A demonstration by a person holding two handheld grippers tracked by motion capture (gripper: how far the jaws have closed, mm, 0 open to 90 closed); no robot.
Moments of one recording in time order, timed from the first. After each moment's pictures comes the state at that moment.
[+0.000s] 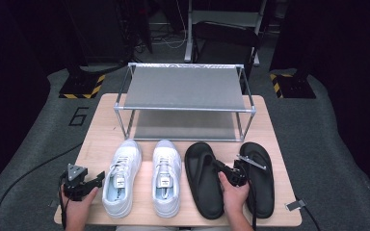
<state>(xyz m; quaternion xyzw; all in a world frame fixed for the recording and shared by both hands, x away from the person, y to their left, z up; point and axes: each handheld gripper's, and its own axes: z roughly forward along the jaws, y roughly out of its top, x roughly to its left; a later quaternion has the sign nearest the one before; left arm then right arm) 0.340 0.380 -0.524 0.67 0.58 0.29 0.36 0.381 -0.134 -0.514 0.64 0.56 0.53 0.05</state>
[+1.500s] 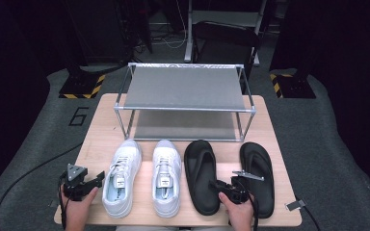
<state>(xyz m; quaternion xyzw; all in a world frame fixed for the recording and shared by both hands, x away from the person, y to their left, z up) 0.339 0.381 -0.524 0.67 0.58 0.29 0.36 0.336 -0.135 -0.526 0.61 0.64 0.46 0.02</state>
